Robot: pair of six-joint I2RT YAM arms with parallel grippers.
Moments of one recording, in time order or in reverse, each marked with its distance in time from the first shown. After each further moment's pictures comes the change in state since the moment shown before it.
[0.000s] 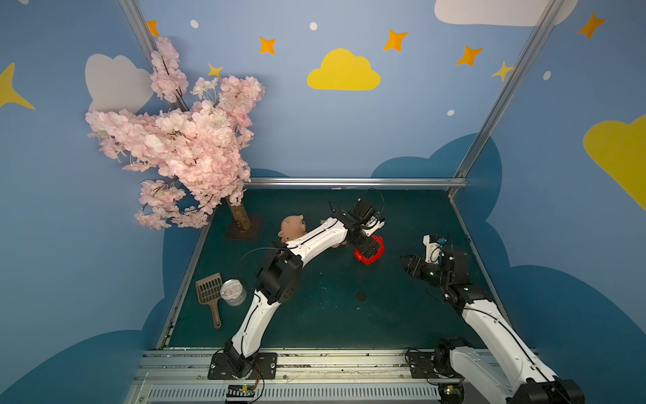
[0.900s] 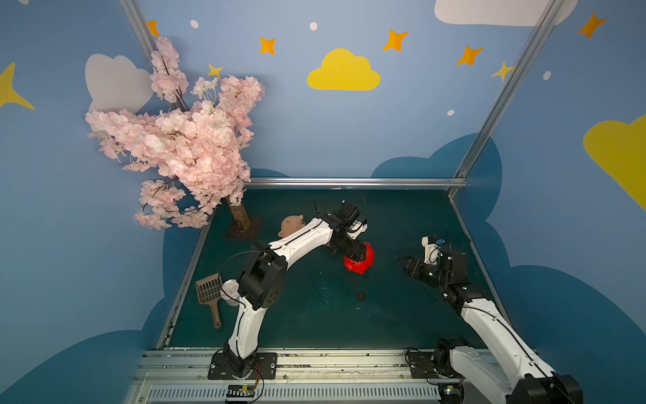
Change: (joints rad) left arm 0.068 -0.207 -0.270 -0.055 0.150 -0.199; right arm 0.000 0.037 -0.006 0.000 -0.037 0.024
